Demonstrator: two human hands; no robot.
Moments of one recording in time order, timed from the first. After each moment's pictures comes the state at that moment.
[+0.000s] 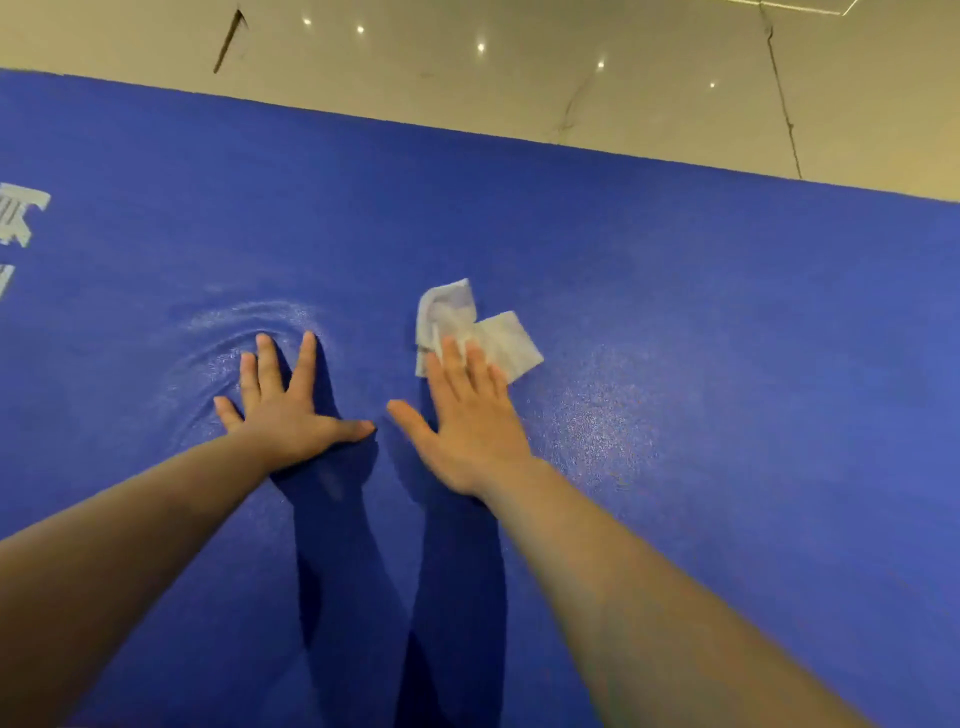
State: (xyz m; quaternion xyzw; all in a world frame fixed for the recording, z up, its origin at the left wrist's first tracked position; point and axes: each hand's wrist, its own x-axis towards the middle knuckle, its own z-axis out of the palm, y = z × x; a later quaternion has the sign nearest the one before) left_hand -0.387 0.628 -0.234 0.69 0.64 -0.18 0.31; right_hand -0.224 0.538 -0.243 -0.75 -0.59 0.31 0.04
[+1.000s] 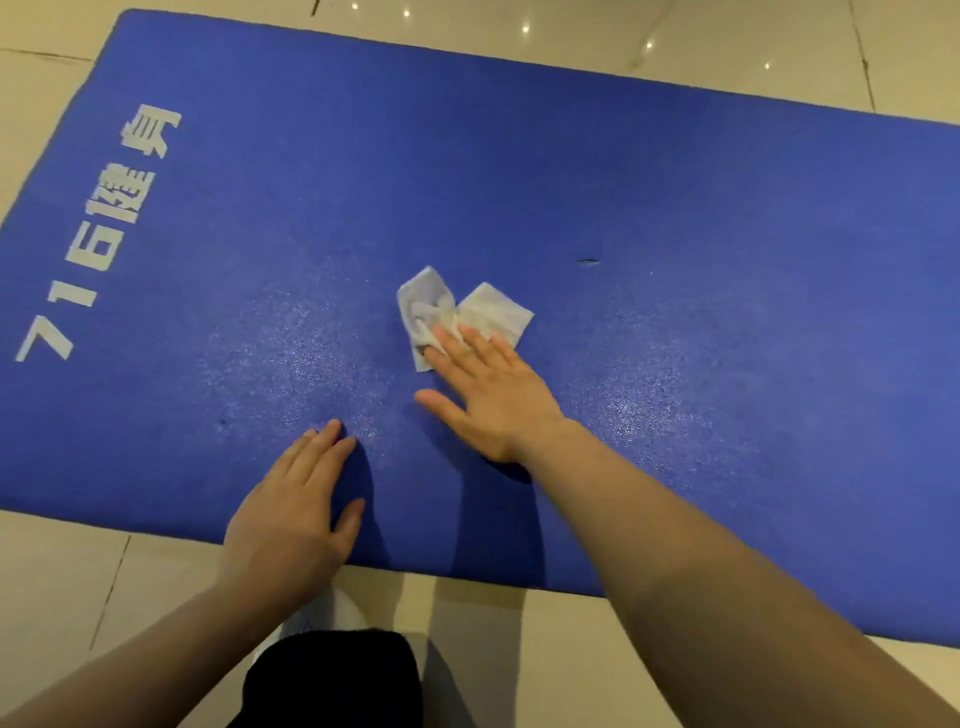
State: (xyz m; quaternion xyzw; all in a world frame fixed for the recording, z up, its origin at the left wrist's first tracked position) left_hand -0.523 0.467 -0.216 0.78 0.56 -0.09 0.25; right_hand -0.296 0.485 -0.244 -0.66 -0.71 0.26 -0.03
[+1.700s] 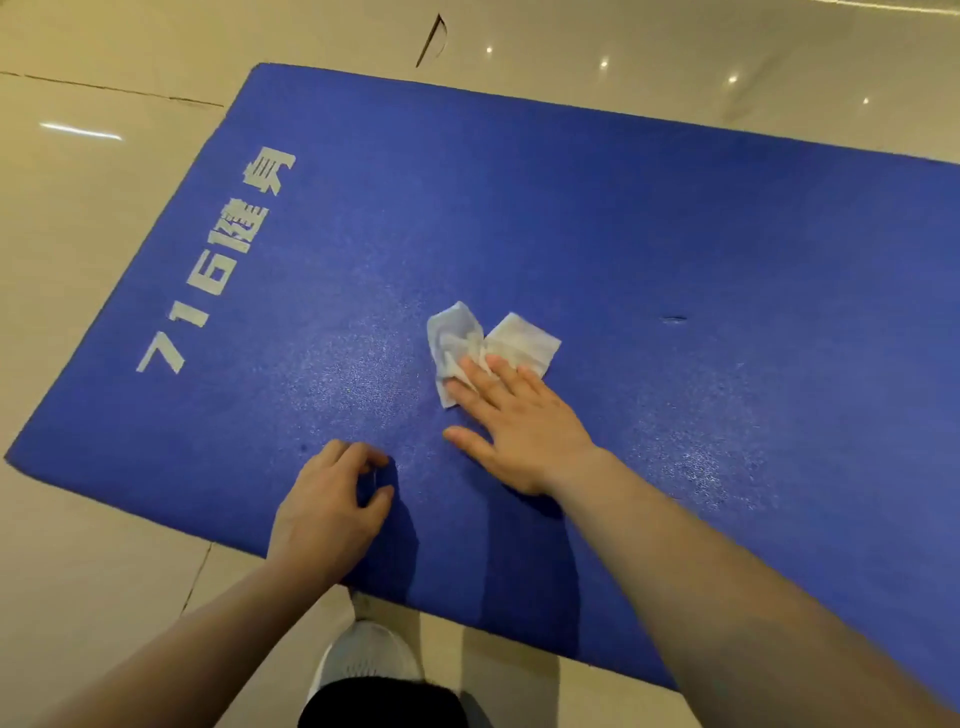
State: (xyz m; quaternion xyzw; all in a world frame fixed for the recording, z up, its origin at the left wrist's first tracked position) left_hand -0.537 0.510 -0.220 0.71 0.65 0.00 0.28; right_hand -0.318 0.523 -0.243 -0.60 -0.76 0.26 -0.05
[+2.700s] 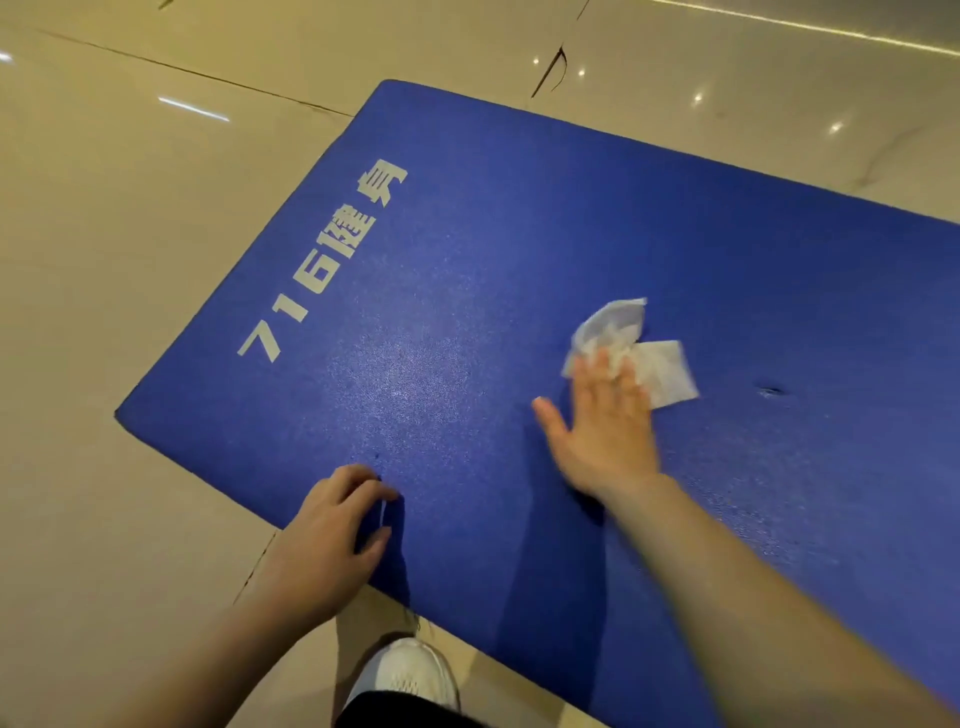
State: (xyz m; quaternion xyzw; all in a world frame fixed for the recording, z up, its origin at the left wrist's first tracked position) left_hand -0.596 0.500 -0.207 0.72 0.63 -0.04 0.28; right_hand -0.327 0.560 -0.255 -0.73 -0.64 0.23 -0.04
